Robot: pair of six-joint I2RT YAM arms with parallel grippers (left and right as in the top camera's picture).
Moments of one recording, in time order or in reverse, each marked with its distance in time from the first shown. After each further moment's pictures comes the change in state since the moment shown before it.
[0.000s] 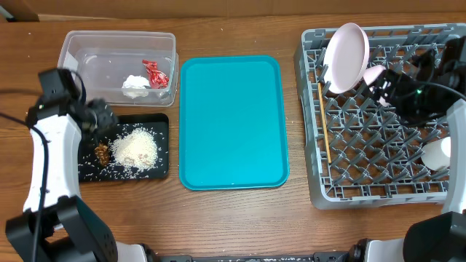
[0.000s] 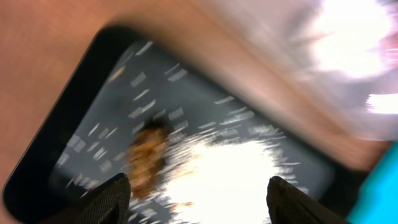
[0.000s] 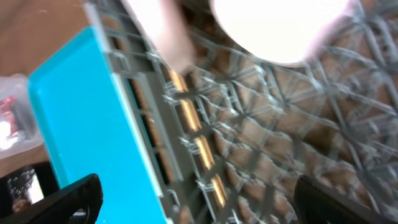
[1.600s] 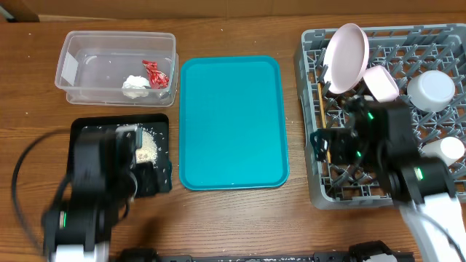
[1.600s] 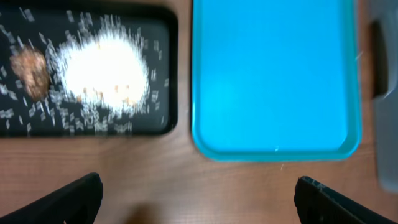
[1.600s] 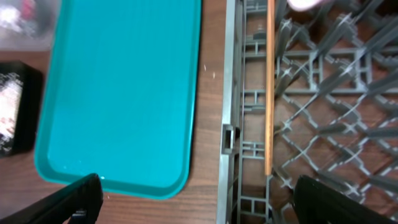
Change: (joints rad) left arm -0.346 -0.797 -0.245 -0.343 0.152 0.117; right arm 0.450 -0.589 -0.528 0.236 0.221 0.037
